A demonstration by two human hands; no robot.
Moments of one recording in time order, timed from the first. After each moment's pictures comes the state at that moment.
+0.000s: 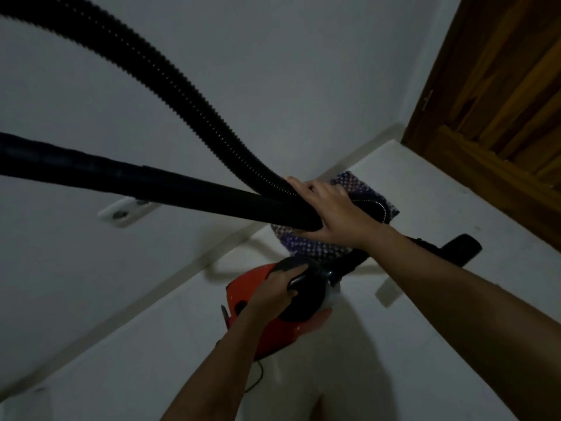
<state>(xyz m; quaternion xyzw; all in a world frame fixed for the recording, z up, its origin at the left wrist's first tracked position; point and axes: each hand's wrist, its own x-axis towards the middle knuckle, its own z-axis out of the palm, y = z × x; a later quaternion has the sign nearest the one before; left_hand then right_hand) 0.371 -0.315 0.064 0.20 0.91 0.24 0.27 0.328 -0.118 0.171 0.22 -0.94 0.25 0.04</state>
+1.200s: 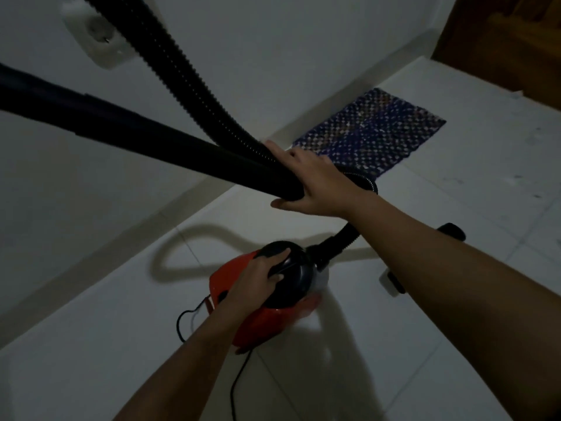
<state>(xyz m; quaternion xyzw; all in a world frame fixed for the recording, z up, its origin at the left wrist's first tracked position) 0.485 -0.578 -0.235 0.21 0.90 0.28 0.24 0.436 -0.376 -0.121 0.20 -0.95 0.22 0.07</state>
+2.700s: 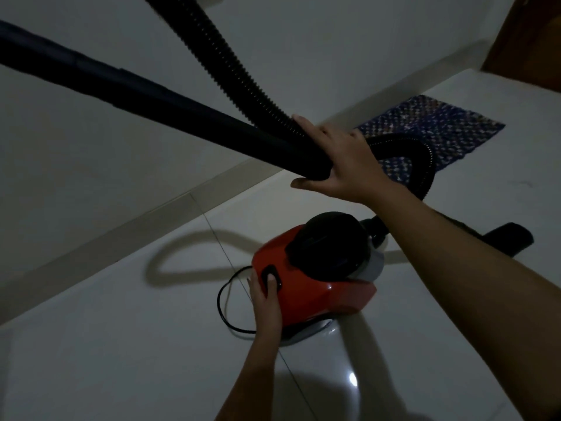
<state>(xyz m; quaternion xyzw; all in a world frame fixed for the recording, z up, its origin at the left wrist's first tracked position) 0.543 -0.627 -0.391 -0.20 0.73 0.65 0.07 0.437 -0.431 -0.210 0.18 -0.94 0.17 0.23</state>
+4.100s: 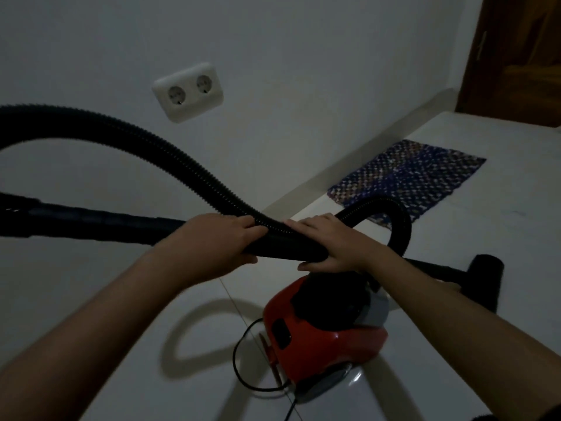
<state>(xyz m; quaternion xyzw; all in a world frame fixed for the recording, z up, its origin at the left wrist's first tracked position) 0.473 -0.638 -0.074 0.41 0.88 -0.25 -0.02 0.450 -0.416 -0.223 0.34 -0.91 0.19 0.16</state>
